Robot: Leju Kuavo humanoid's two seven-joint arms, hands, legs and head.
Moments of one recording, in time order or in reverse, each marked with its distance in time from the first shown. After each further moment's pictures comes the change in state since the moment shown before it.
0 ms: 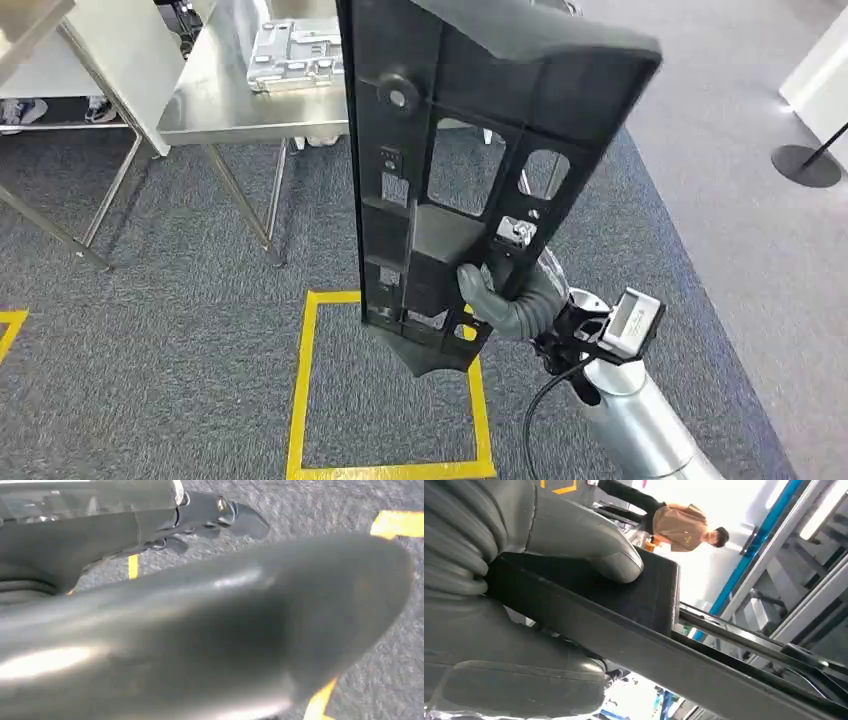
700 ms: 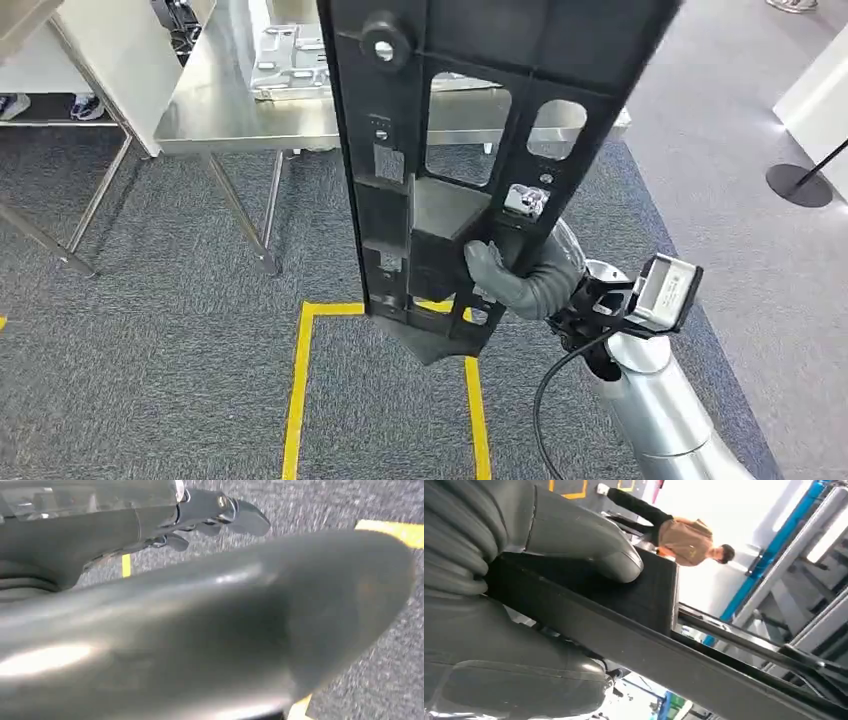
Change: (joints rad) left arm 0.009 -0.002 0.001 0.000 0.004 -0.001 0.006; right arm -0.092 -0.003 -0.037 -0.047 -0.075 0.085 0.116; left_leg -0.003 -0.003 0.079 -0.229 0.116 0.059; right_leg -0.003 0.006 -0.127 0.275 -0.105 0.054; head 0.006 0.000
